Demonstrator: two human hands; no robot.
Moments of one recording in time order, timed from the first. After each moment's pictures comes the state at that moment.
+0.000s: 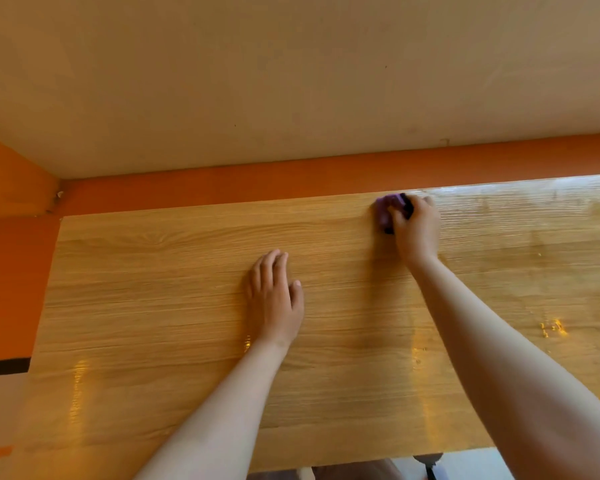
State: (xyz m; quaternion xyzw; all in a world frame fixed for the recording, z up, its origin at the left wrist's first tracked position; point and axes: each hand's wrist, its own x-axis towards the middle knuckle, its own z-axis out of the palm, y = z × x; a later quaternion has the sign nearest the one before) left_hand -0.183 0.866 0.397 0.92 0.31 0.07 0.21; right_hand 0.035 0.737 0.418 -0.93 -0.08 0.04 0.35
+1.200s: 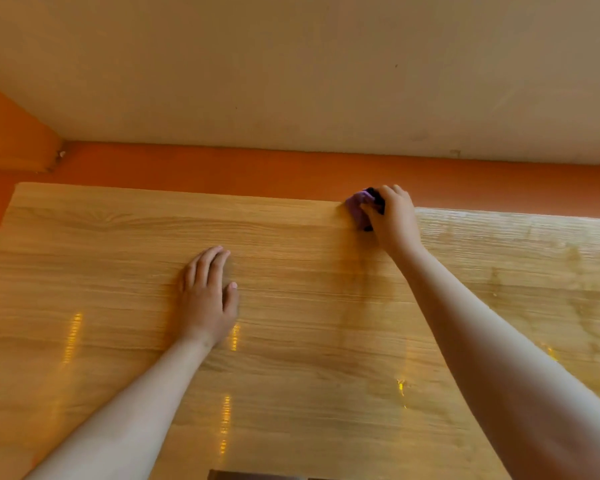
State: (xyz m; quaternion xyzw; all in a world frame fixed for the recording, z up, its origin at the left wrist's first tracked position) left_hand -0.179 0.858 0.400 0.92 0.34 0.06 0.17; right_hand 0.115 0.711 0.427 -0.90 -0.28 0.12 0.31
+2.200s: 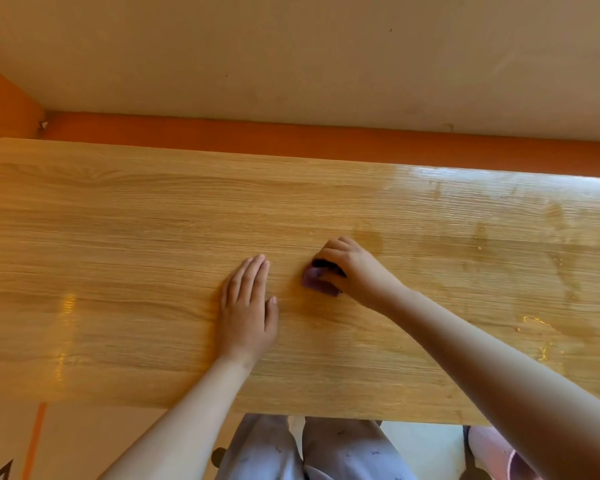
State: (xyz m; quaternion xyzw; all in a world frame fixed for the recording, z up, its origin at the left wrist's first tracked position) left_hand -0.204 0.745 0.395 0.94 0.30 0.04 0.19; right_hand -0.003 0.640 0.436 -0.76 -0.55 0.26 0.22
